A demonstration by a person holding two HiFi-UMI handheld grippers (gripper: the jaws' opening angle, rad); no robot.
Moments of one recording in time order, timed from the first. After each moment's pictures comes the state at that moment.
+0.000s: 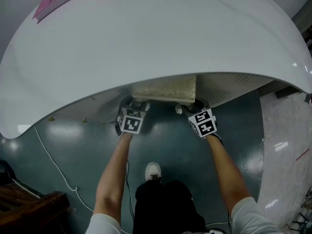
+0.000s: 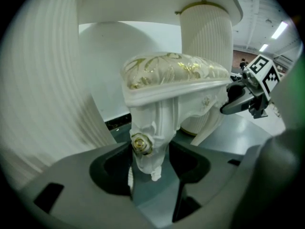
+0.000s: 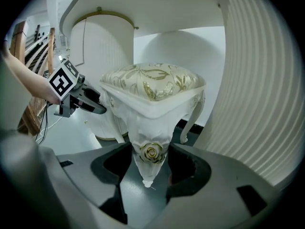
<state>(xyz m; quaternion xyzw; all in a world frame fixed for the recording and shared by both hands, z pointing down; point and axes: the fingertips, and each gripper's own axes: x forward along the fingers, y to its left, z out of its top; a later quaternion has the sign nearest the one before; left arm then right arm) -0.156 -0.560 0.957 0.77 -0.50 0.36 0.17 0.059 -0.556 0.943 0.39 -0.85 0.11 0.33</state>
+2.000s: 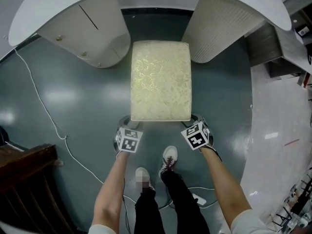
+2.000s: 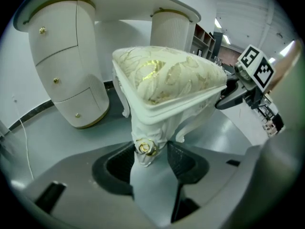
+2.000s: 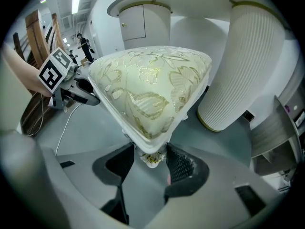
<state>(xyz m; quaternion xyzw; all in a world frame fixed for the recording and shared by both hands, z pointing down) -0.088 -0.139 0.963 0.73 -0.47 0.39 0.29 0.129 -0.173 0.939 0.30 -0.80 0.18 0.49</state>
